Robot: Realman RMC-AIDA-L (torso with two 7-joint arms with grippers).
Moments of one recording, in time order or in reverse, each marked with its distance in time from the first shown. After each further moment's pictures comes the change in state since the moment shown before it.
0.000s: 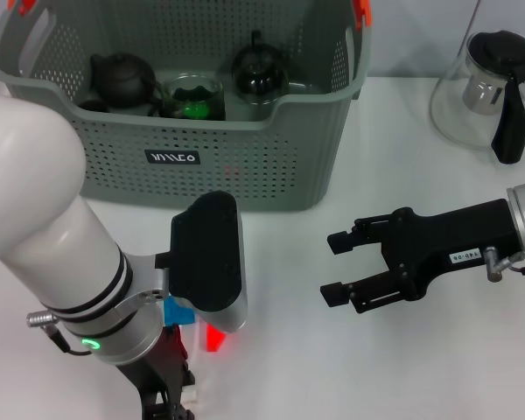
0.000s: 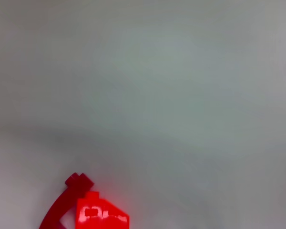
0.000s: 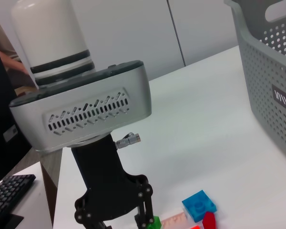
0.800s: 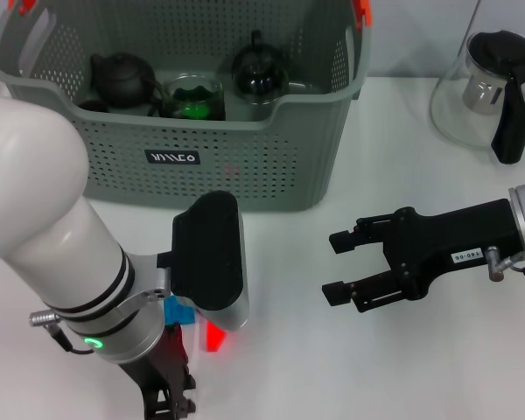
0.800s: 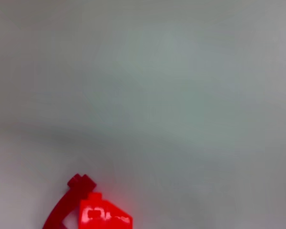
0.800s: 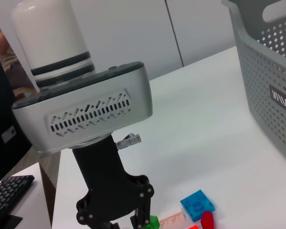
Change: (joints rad) left arm -0.004 0.001 0.003 -0.012 0.000 -0.015 -0.003; right arm -0.003 -0.002 0.003 0.000 0.000 0.000 0.000
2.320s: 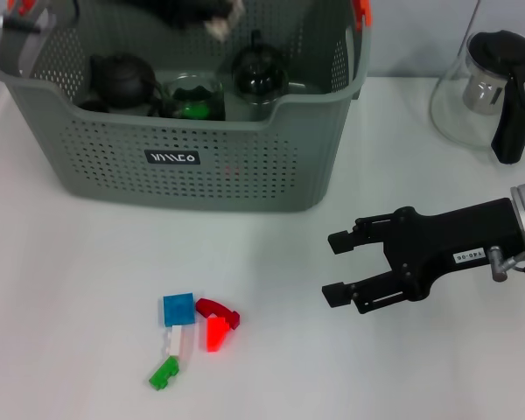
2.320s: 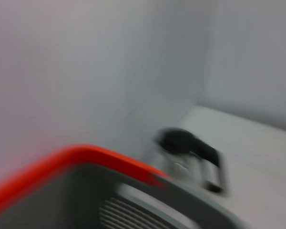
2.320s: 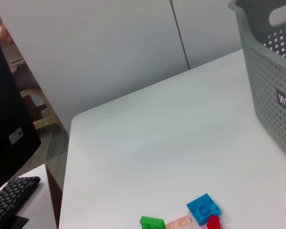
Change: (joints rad) left arm -0.387 0.117 -0.958 -0.082 -0.386 -0.047 -0.009; right arm 0.003 -0.001 0.006 0.000 0.007 -0.020 -0.007
